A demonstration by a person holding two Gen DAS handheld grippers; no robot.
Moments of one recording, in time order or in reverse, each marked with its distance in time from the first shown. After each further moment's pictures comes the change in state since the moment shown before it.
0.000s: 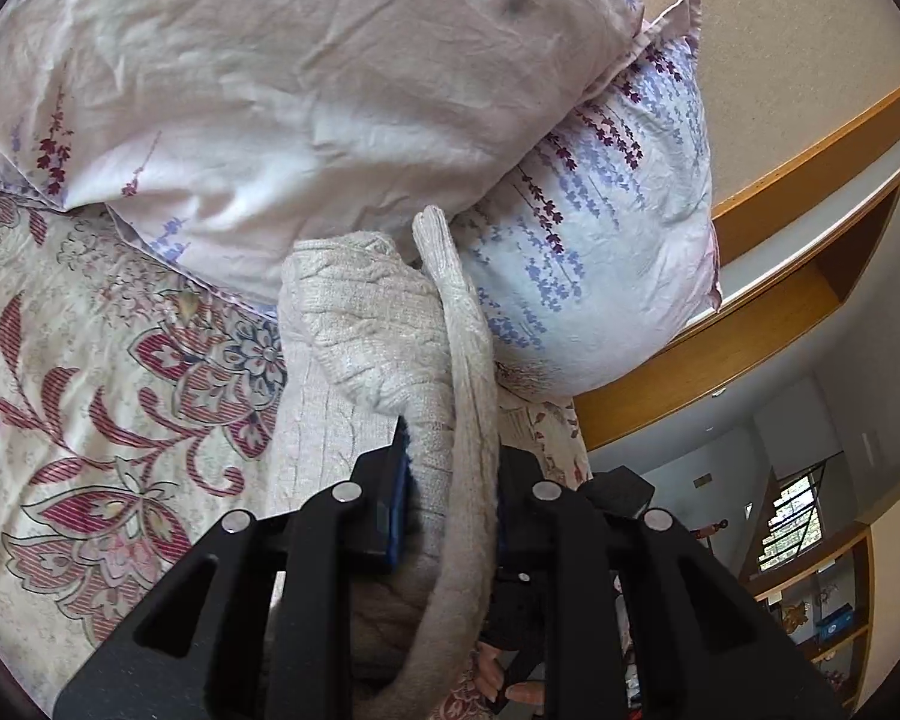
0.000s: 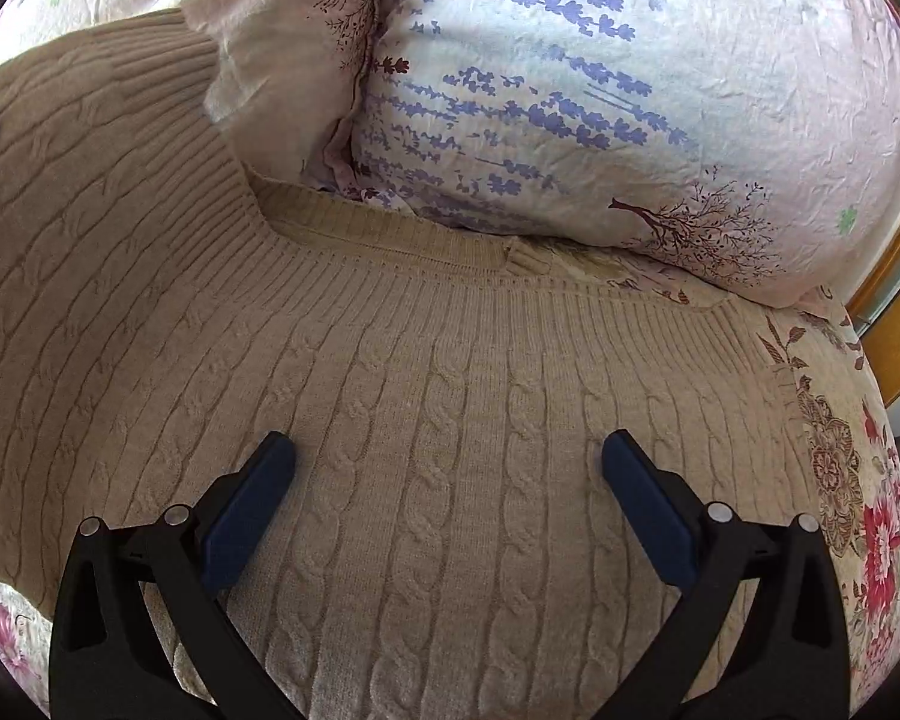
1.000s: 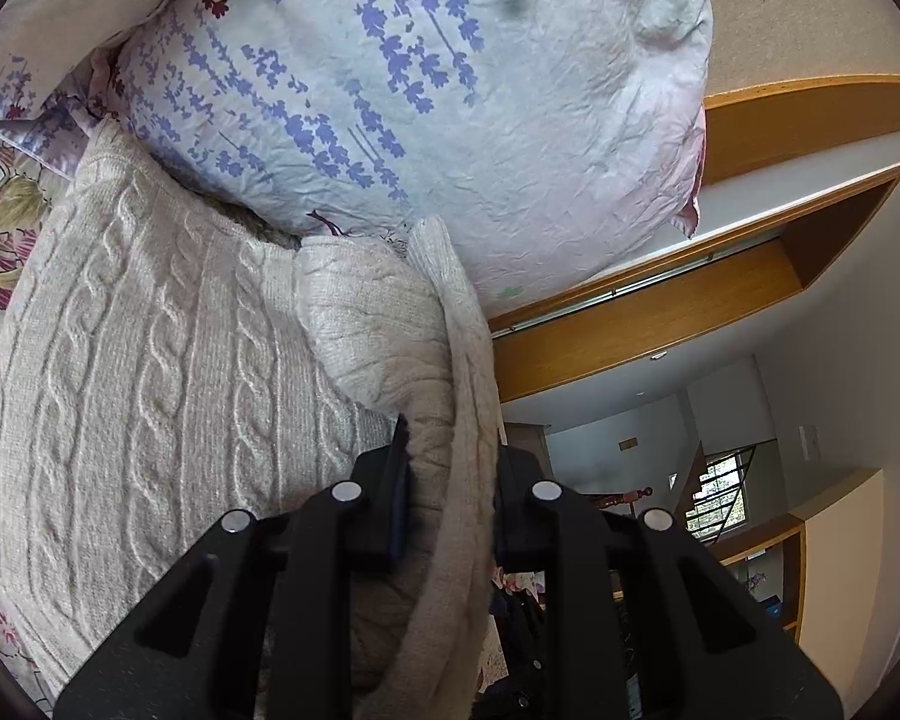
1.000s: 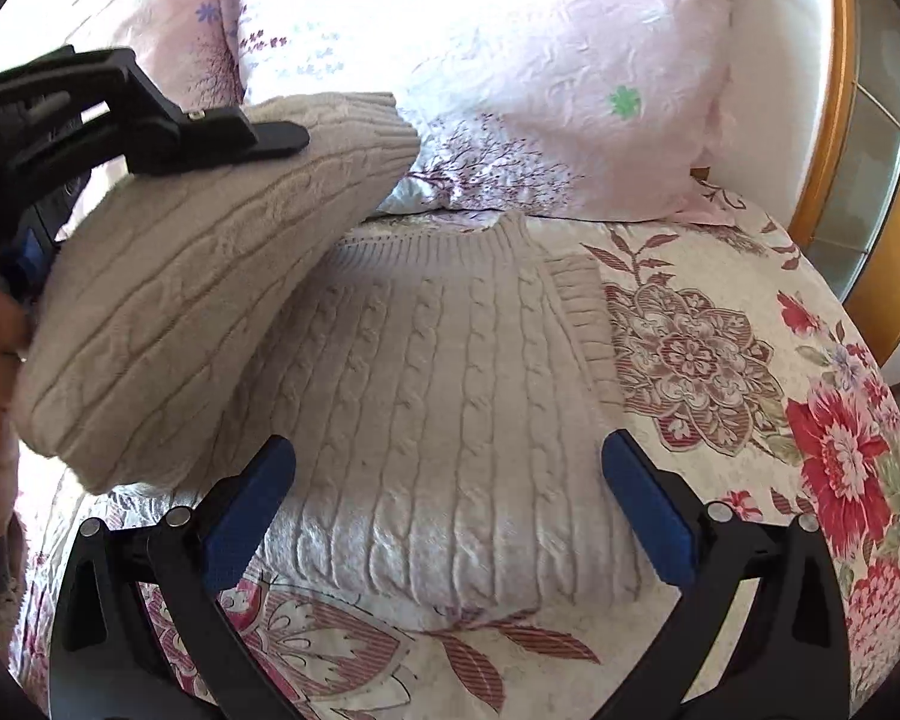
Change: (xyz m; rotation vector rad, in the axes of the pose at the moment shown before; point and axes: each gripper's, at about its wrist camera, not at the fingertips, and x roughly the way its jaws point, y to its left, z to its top) left arm 0.160 -0.083 -0.058 -0.080 0.159 -0.165; right arm -0.071 -0.136 -0.078 0.203 -0.110 0.089
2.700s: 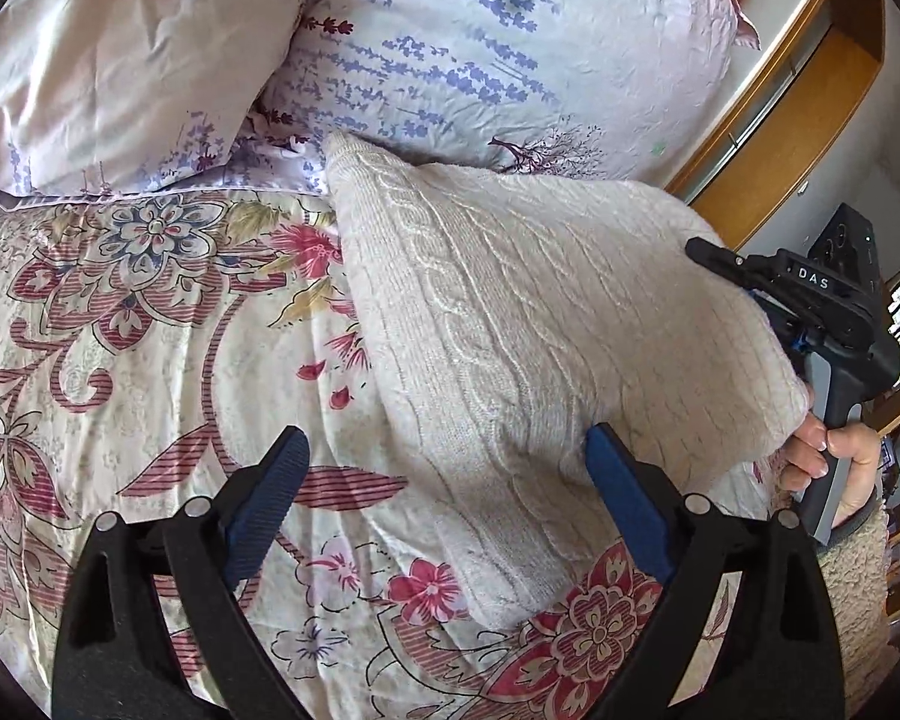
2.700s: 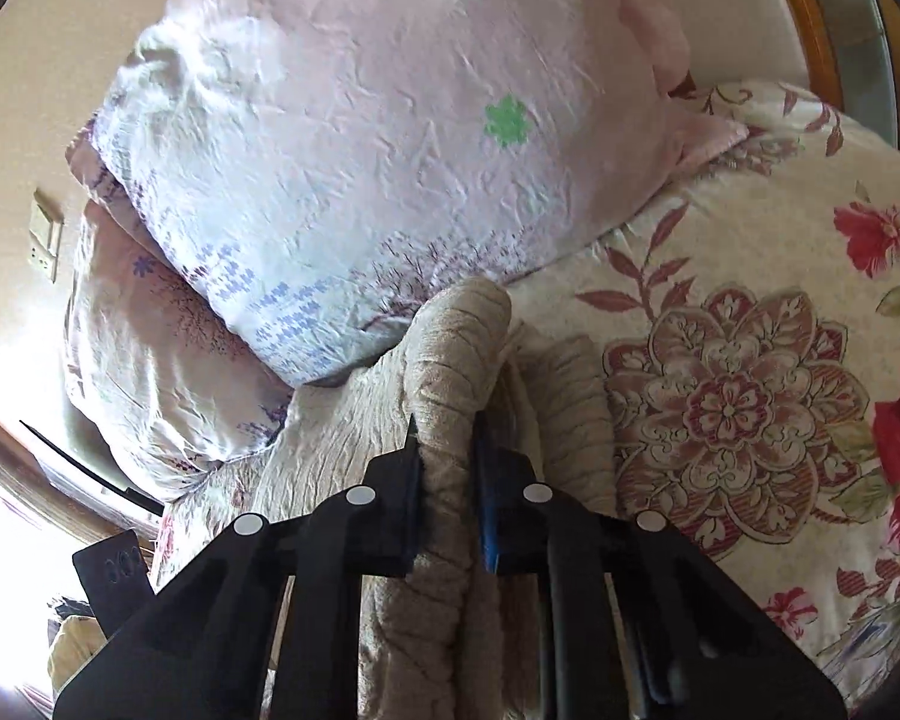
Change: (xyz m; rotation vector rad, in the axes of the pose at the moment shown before) left arm -0.054 0.054 -0.039 0.438 0.097 0.487; right arm 0.023 -0.079 0.061 0.425 -0.016 0.314
